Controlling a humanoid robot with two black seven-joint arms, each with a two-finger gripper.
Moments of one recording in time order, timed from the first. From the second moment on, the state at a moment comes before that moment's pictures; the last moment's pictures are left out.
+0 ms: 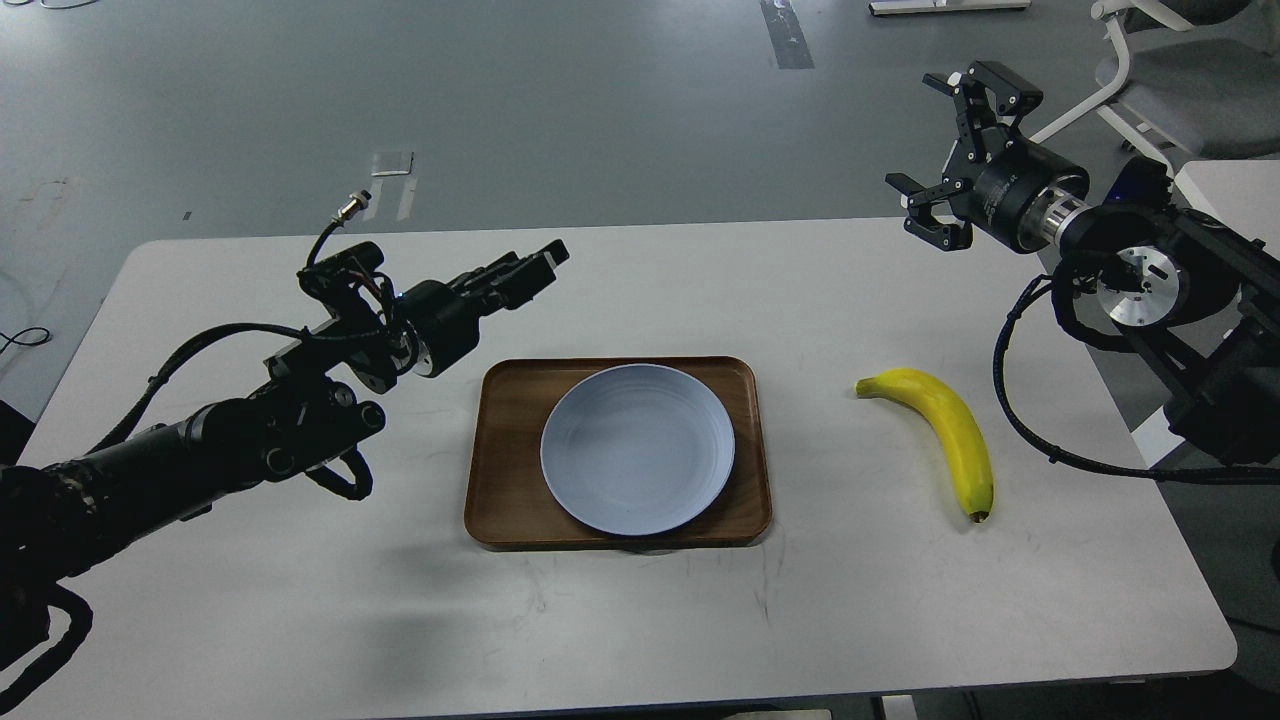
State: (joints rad) left arm -1.02 0.26 -0.06 -0.74 0.75 0.20 -0.49; right arm 0.87 -0.53 0.67 0.91 -0.25 0.22 -0.04
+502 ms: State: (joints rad) left arm -1.03 0.25 -0.50 -0.72 0.15 -0.15 -0.14; right arm 0.86 -0.77 0.22 1.05 -1.45 0.06 0.40
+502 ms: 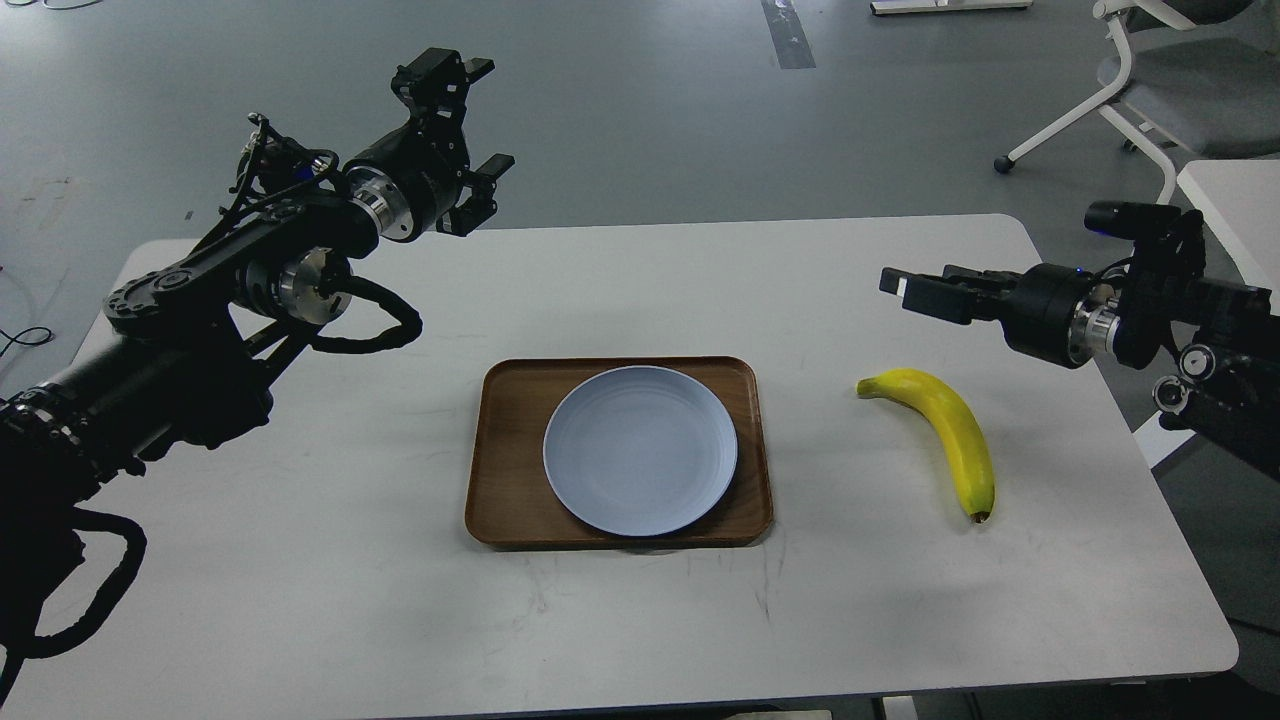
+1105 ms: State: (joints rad) left arm -0.95 0.24 -0.52 -0.72 0.16 -0.16 -0.17; right arm 0.80 -0.79 0.02 0.98 -1.31 -0.05 0.38
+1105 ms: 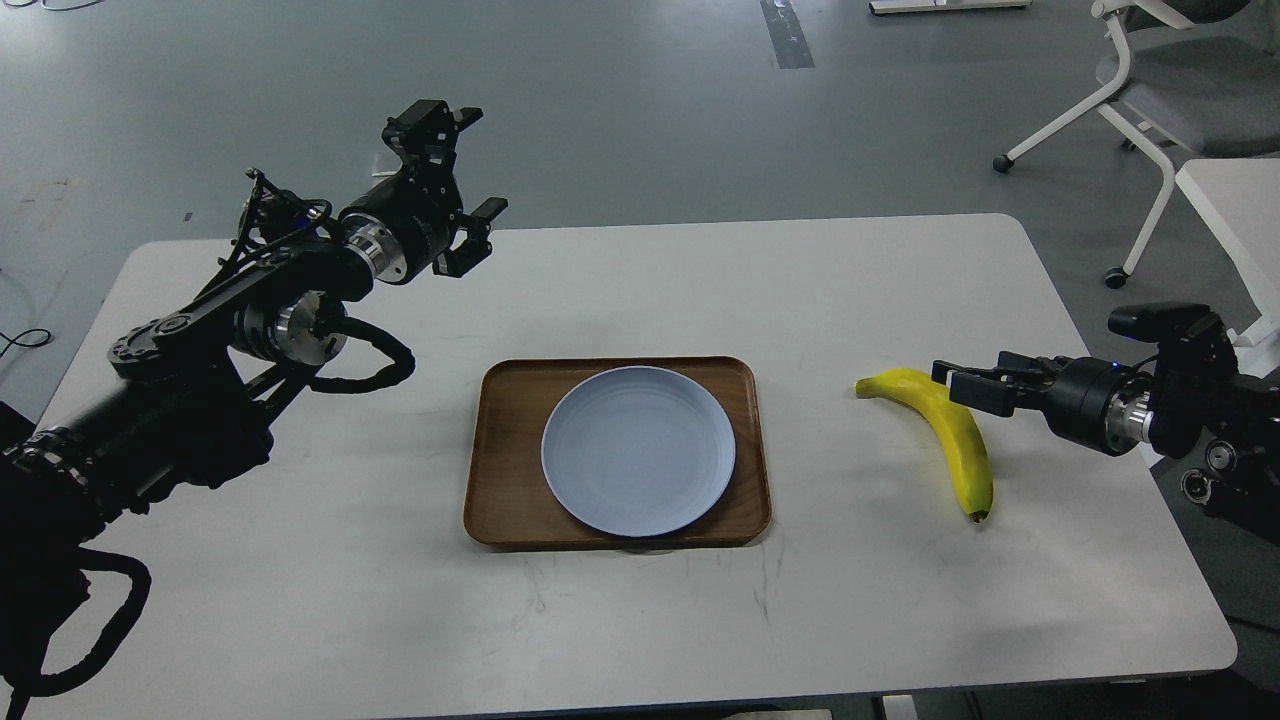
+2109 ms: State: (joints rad) left arm -0.93 0.23 -0.50 -0.72 0.17 -0.14 -0.18; right arm 0.91 -0.68 -0.16 0.93 -1.50 -0.06 0.38
